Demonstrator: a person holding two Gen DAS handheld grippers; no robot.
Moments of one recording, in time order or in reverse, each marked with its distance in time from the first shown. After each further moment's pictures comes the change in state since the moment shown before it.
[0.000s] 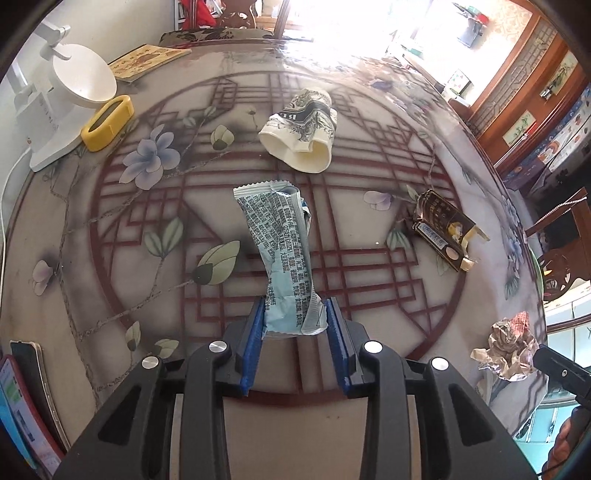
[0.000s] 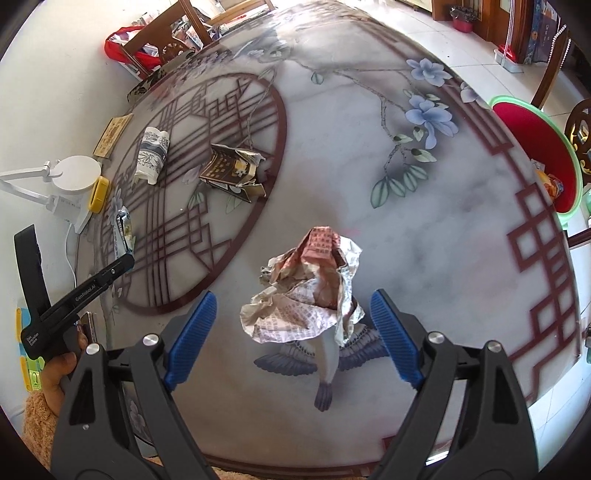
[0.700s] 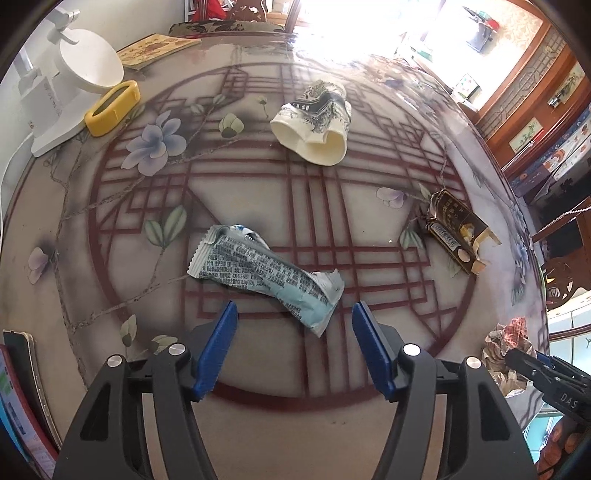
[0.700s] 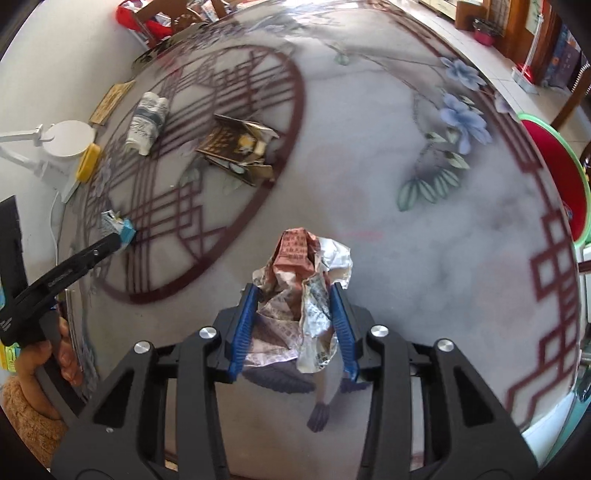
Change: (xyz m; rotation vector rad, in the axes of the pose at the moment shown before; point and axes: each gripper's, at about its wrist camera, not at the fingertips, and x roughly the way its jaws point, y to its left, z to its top) left arm 0.011 0.010 -0.002 -0.044 0.014 0.007; right arm 0.034 0.015 0.004 -0.114 0.057 -0.033
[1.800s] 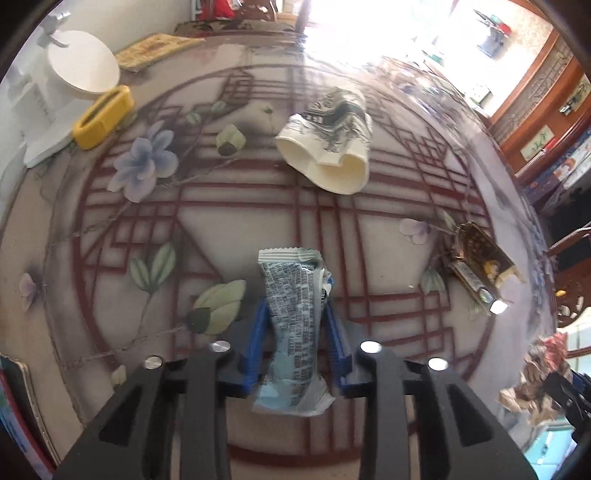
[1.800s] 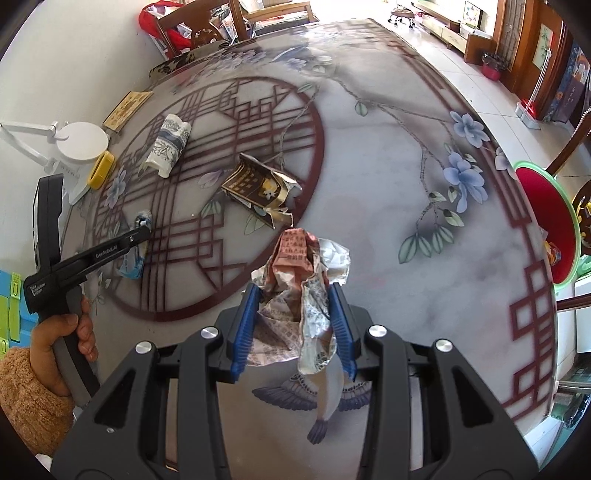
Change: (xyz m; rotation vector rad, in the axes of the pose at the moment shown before) left arm 0.027 -0.002 0.030 -0.028 0.004 0.015; right arm -0.024 0.017 0.020 -0.081 -0.089 -0.021
